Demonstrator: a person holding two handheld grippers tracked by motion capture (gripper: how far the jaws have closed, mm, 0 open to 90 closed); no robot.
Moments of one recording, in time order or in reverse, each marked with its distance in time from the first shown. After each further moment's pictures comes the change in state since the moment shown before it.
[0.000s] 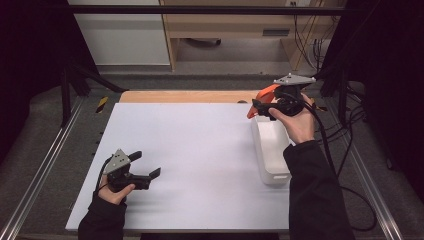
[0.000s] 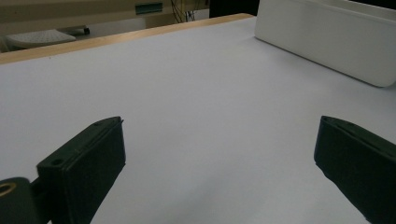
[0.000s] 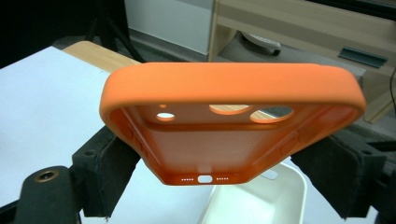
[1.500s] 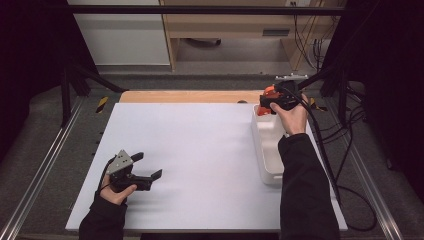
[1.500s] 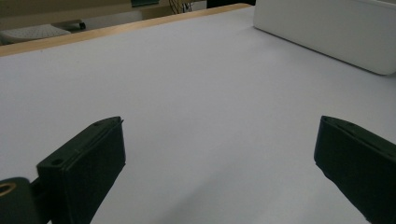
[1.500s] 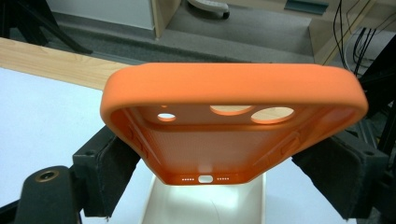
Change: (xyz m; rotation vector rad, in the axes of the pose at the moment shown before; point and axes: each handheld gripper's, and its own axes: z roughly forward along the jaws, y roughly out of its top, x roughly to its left) left arm -0.001 -0.004 0.005 0.031 -0.010 0.021; right arm -0.035 -0.019 0.057 0.118 -0.210 0.155
